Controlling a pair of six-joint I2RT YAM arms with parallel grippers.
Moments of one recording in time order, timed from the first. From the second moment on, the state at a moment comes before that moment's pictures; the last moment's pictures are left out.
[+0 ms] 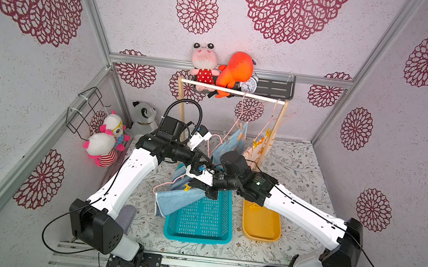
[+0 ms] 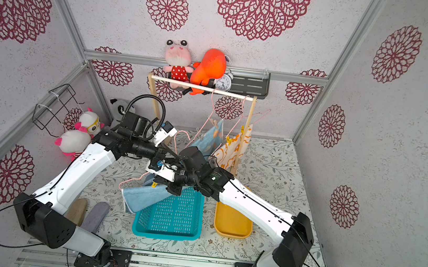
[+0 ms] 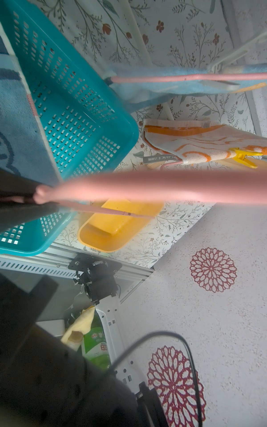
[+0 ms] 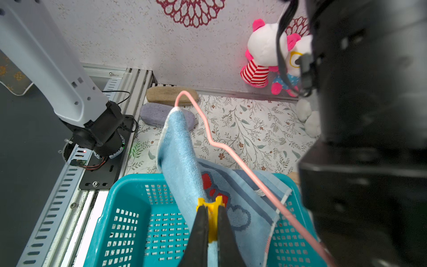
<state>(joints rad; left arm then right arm) -0.36 1.51 1.54 -0.88 0.80 0.12 0.98 1.50 1.44 -0.42 -0.41 -0.41</state>
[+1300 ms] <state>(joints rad) -0.36 1.50 1.54 -0.85 0.72 0.11 0.49 0.76 0.55 -0.35 -0.01 0.29</state>
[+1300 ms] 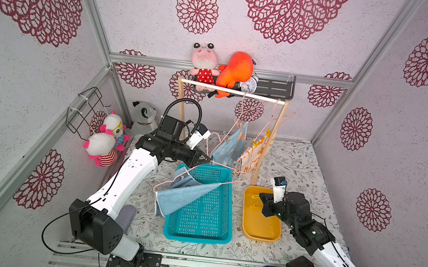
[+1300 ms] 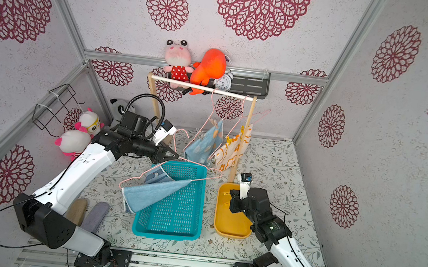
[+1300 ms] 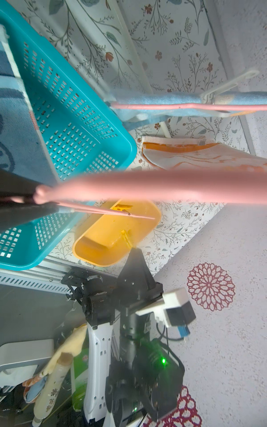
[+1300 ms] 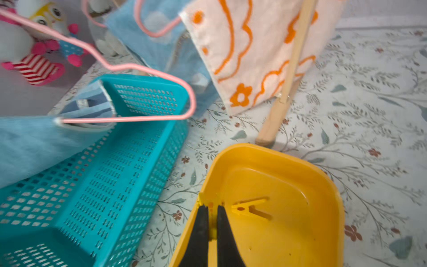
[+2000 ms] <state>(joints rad) -0.36 1.49 1.53 -0.85 0.72 0.11 0.22 0.93 0.38 -0.17 0.00 0.48</state>
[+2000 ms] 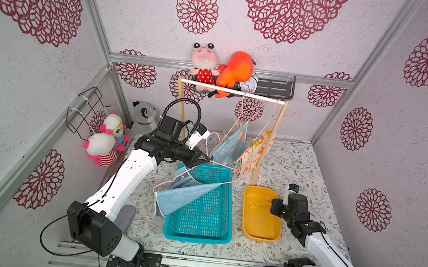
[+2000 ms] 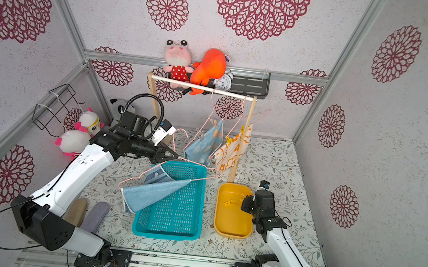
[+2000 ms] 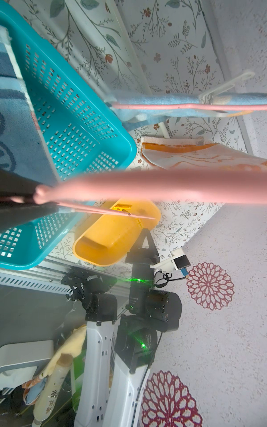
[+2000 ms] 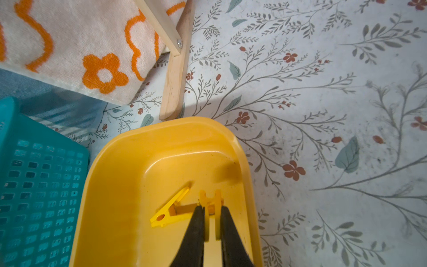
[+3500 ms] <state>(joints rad) -0.36 1.49 1.53 -0.85 0.72 0.11 0.55 0.75 0.56 -0.09 -0.17 0.27</state>
